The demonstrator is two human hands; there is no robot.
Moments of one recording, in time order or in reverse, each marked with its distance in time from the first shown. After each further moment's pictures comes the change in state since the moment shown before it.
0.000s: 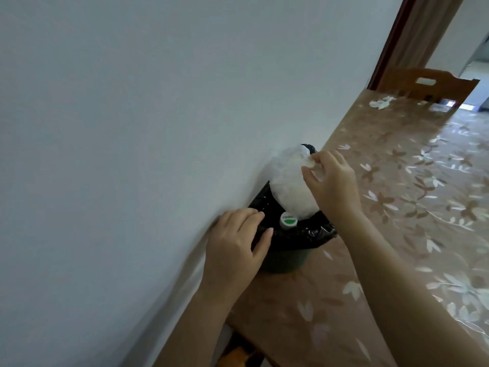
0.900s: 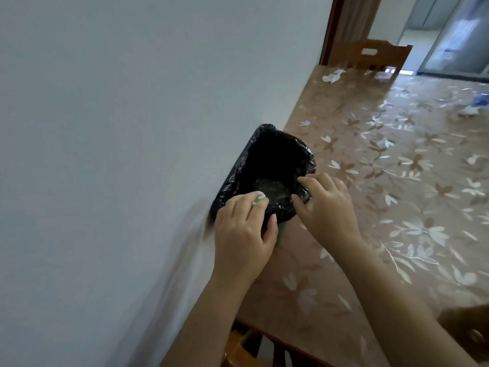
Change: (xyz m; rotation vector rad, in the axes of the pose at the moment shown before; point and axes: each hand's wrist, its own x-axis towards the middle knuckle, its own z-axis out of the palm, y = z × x) left_hand -0.003 0.035 0.021 -0.068 -0.063 0.062; right_hand -0.086 0.018 -0.025 -0.308 -0.044 0.064
